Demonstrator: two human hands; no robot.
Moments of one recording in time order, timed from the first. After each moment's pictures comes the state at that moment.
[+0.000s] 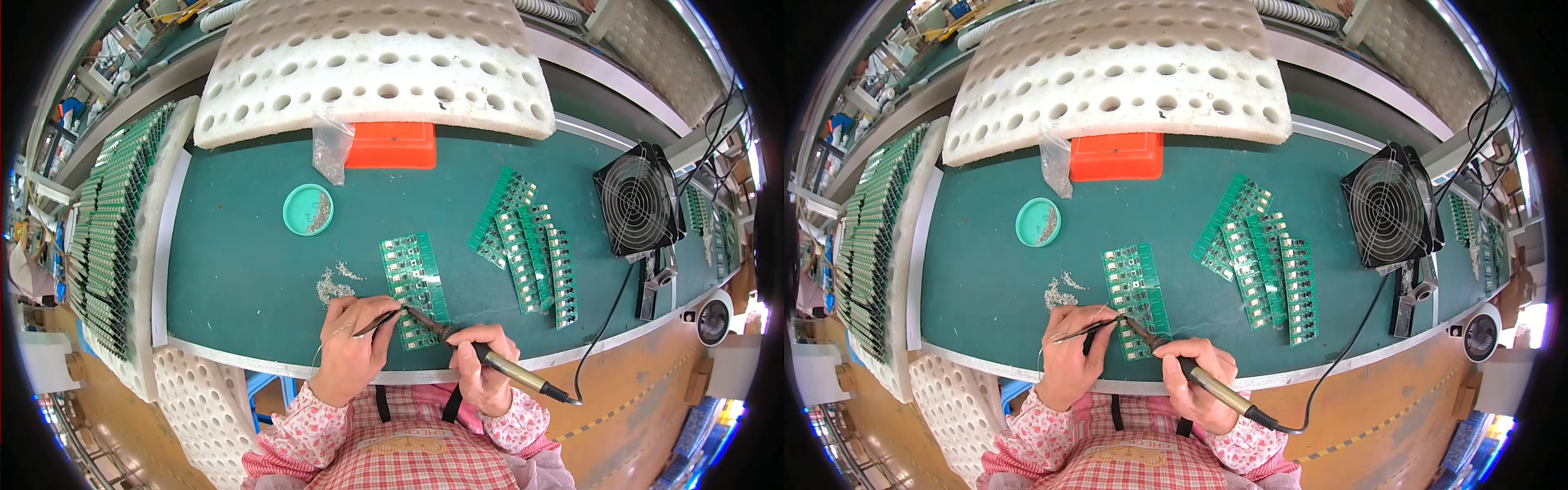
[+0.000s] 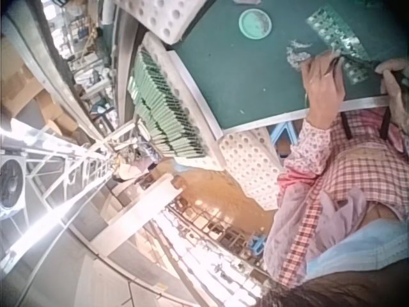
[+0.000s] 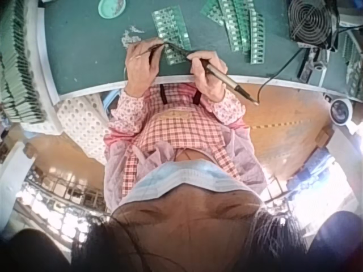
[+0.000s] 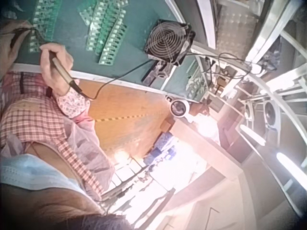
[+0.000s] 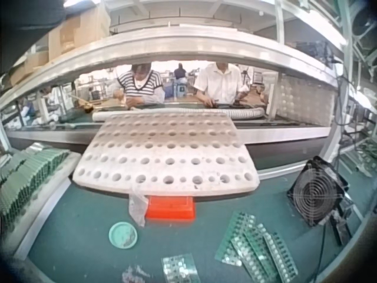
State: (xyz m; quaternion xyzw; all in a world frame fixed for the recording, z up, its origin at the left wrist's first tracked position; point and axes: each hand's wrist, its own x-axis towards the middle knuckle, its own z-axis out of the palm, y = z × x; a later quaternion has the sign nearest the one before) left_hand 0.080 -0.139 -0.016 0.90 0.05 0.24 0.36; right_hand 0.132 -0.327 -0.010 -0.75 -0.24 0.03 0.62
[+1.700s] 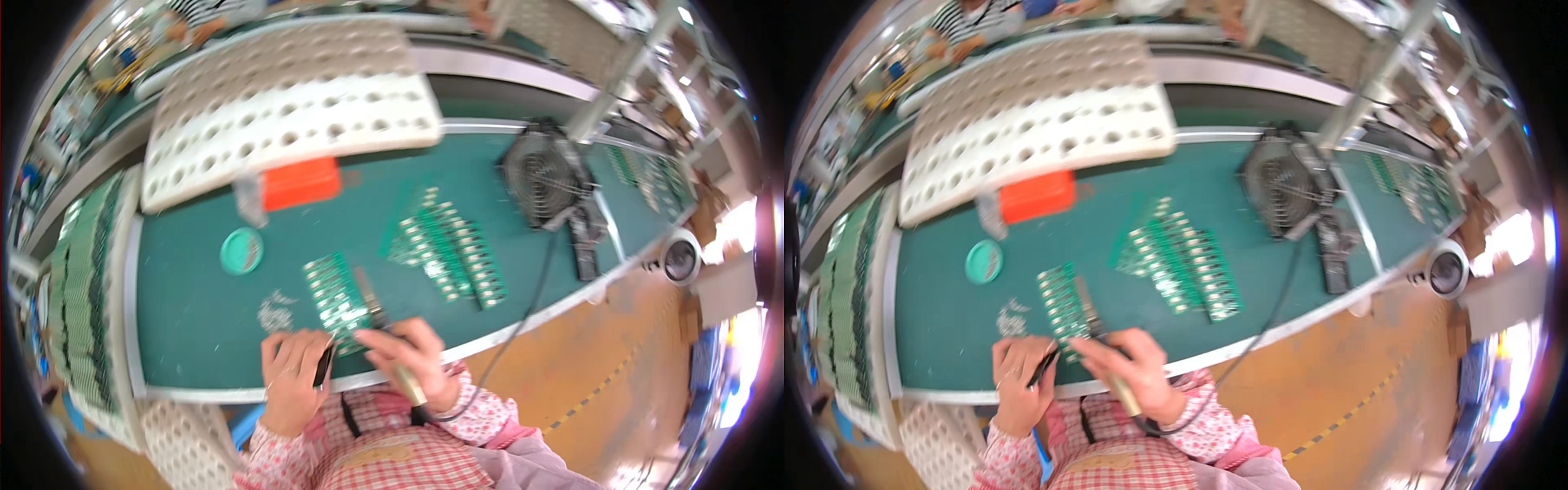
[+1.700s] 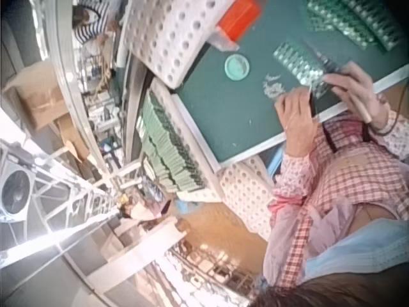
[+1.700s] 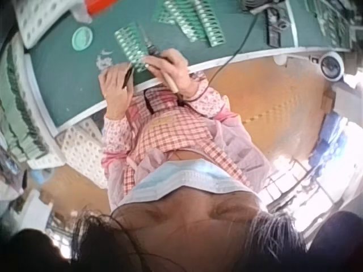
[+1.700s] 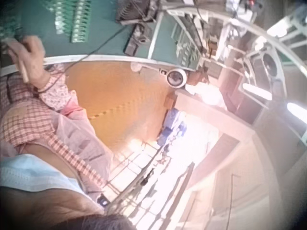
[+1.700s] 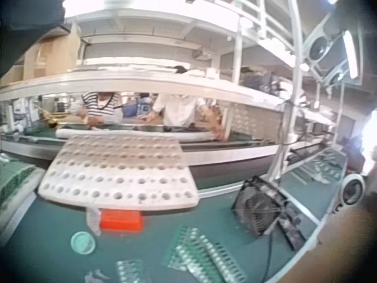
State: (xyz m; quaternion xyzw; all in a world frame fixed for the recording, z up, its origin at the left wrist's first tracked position) left_hand 0.062 -0.137 0.014 0.94 -0.07 0.21 0.24; right_hand 0.131 -0.321 -0.024 -0.77 -0.36 -0.19 0.49
